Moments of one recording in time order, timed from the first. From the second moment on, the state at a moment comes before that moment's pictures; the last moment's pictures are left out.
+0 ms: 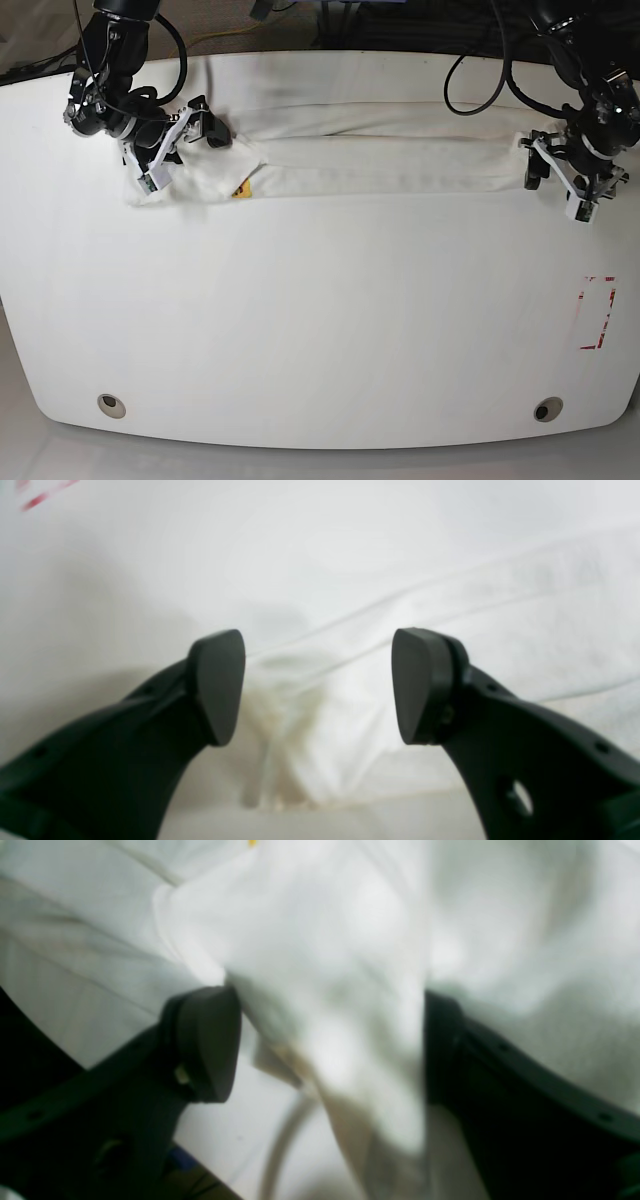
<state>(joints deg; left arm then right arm) 6.7 -11.8 -36.4 106.1 -20.9 -43.0 64.7 -11.5 12.6 22.9 90.6 42.2 41.6 -69.6</state>
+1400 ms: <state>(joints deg) 10.5 -14.0 -41.7 88.2 -29.2 -42.8 64.8 -9.9 13.2 21.1 89.2 41.1 41.5 -67.6</state>
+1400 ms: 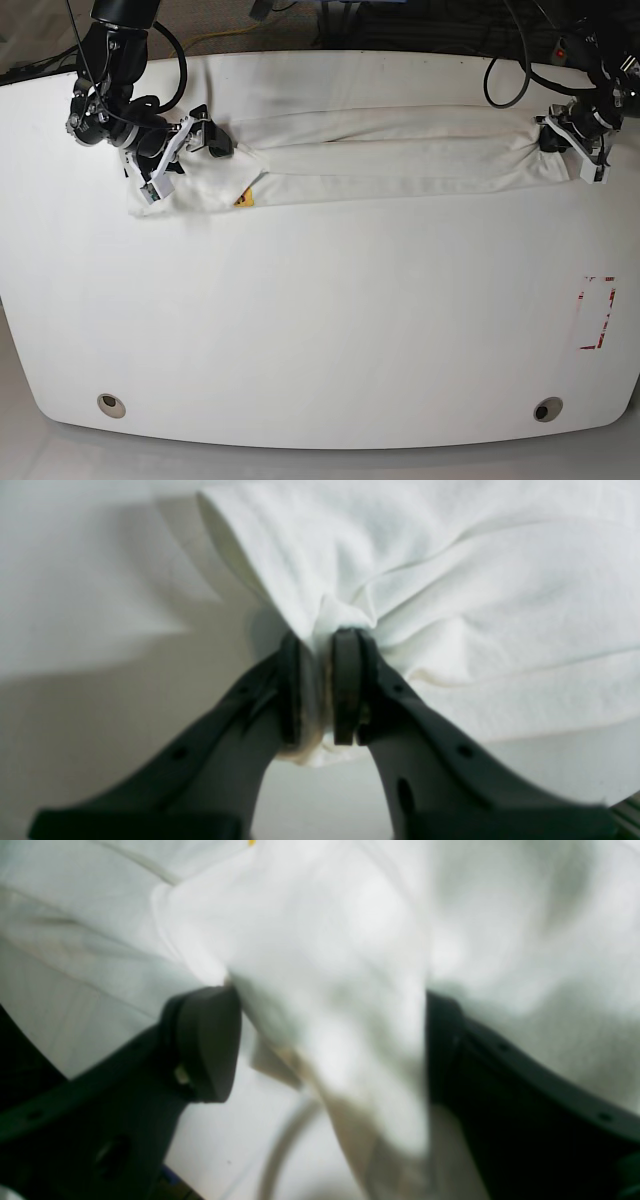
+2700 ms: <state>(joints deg) 1.8 -3.8 5.8 105.1 -28.1 -42.8 71.8 -9.0 10.6 21.4 89.3 40.5 41.4 -67.6</state>
